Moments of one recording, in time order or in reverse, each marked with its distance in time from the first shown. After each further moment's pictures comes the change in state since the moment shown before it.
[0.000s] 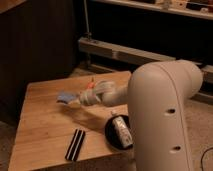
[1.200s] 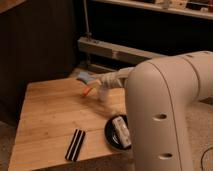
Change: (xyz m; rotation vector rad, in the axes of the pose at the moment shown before) arm 0.003 -0.100 -0.099 0.156 -0.106 0.205
